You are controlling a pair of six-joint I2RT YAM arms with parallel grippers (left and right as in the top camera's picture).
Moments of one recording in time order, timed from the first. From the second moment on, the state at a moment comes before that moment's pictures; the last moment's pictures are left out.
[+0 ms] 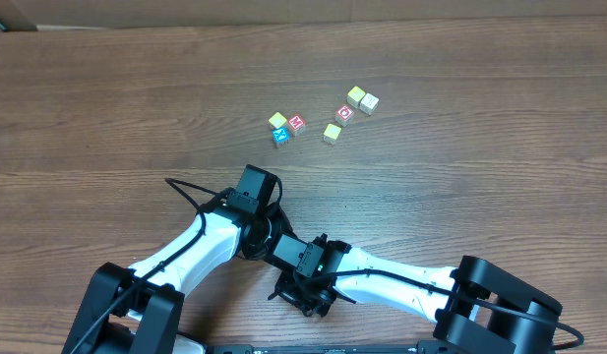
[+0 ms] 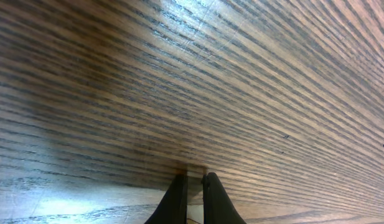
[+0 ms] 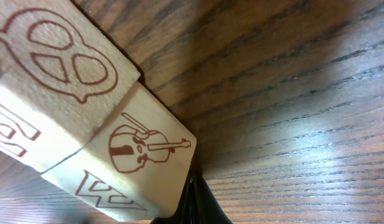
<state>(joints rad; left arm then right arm) -0.42 1.55 0.69 -0.45 0.21 -0.94 1.11 1.79 0.95 -0.48 -0.27 1.63</state>
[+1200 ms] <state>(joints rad) -0.42 1.56 0.69 -0.40 0.22 -0.93 1.11 1.79 0.95 -0.46 -0.25 1.63</state>
